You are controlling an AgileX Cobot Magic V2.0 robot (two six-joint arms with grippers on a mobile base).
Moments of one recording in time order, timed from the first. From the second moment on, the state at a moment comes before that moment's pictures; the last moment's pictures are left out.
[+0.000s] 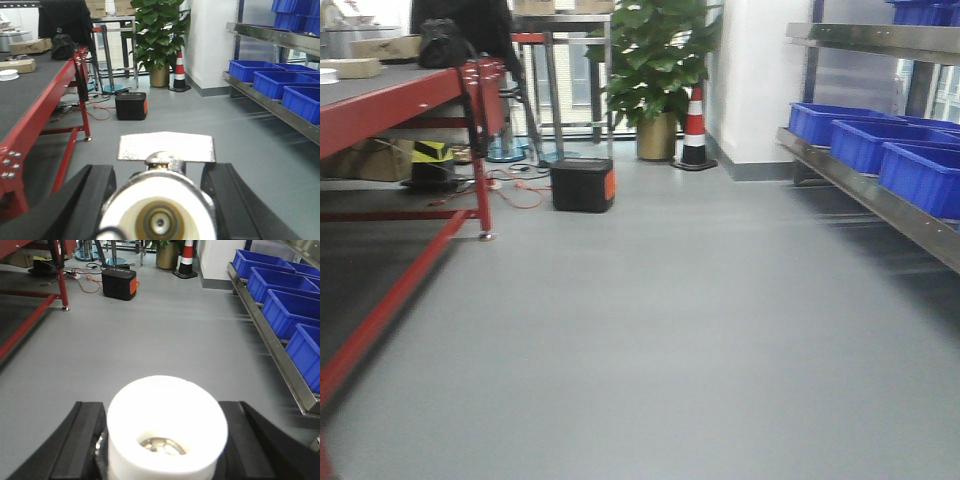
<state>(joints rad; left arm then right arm) 0.05 0.37 -0.85 -0.14 0.63 0.18 0.09 0.55 -0.85 0.12 0.67 -0.11</state>
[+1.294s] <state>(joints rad) 0.05 0.37 -0.85 -0.14 0.63 0.18 0.09 0.55 -0.85 0.12 0.67 -0.11</state>
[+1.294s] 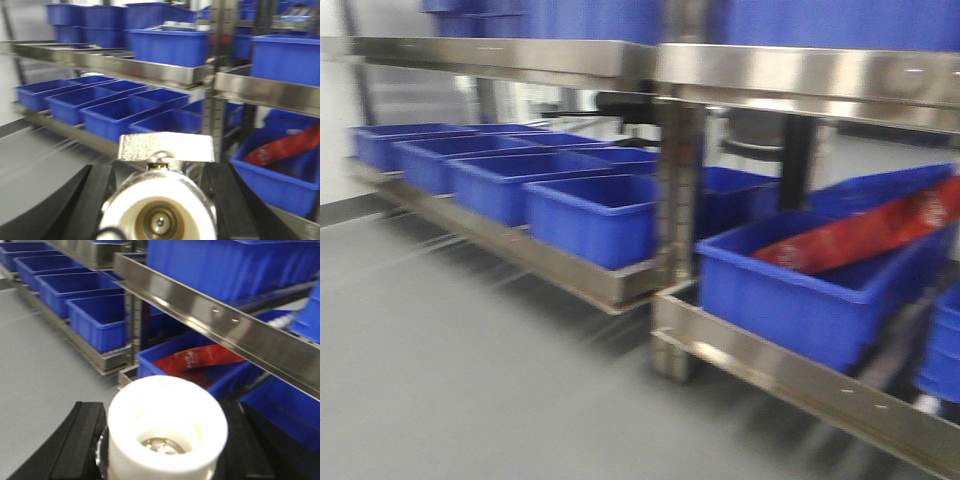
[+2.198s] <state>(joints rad) 0.05 0.37 -0.85 -0.14 0.63 0.18 0.09 0.55 -0.85 0.12 0.67 -0.11</state>
